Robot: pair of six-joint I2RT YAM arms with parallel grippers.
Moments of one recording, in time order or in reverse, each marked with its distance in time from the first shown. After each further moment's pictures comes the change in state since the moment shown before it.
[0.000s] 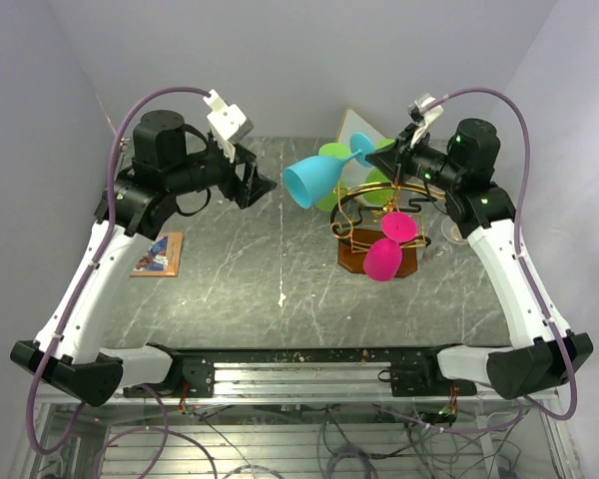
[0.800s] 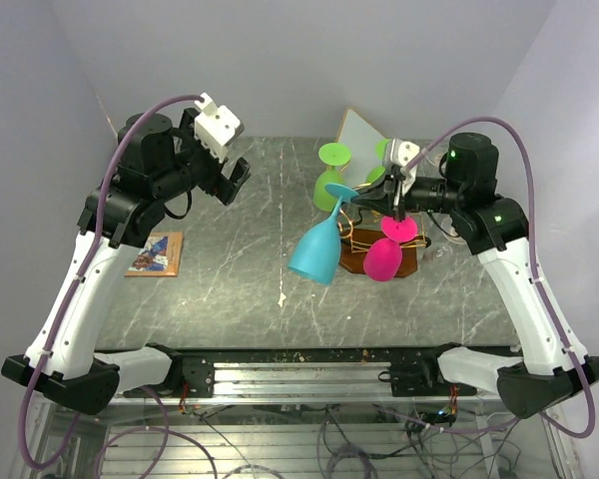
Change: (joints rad) left arm 0.000 -0.053 0.051 -0.133 -0.341 0.221; right arm 0.111 -0.104 0.060 -0.358 -0.294 -0.529
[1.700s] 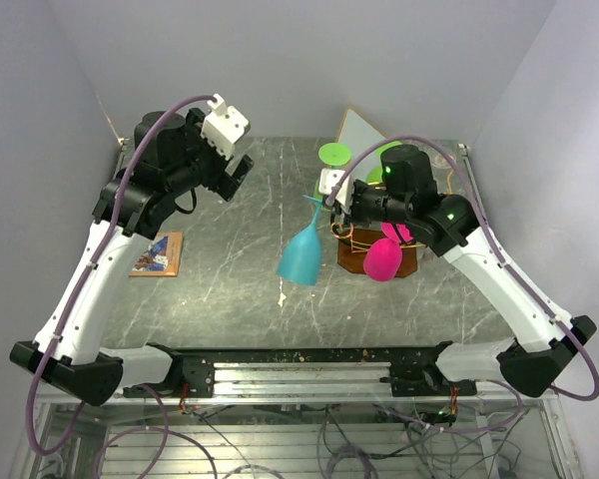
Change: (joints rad) left arm 0.000 0.042 -0.029 0.023 -0.121 0.049; right arm 0.323 0.106 0.019 -0.061 0.502 -0.236
